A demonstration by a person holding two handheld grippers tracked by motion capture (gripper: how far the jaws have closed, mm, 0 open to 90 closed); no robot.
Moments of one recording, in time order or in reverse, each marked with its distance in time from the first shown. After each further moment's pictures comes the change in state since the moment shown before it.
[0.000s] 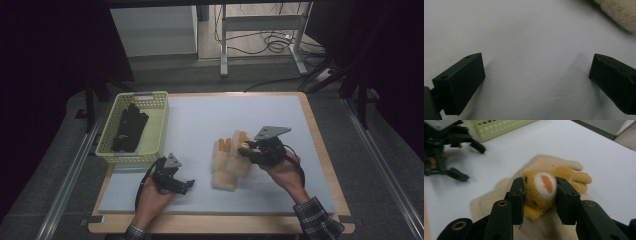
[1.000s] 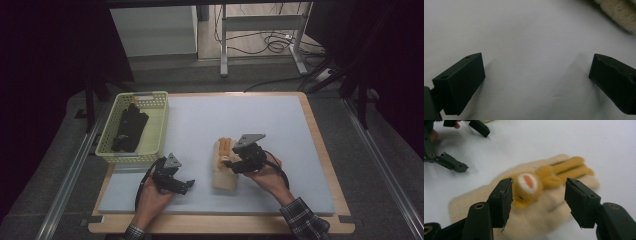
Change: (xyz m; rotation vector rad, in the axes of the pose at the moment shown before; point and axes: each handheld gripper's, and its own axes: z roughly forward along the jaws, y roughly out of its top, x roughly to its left) left arm 0.000 0.000 0.000 -0.001 0.000 0.001; right arm 0.014 -0.011 0.047 0.089 0.022 -0.015
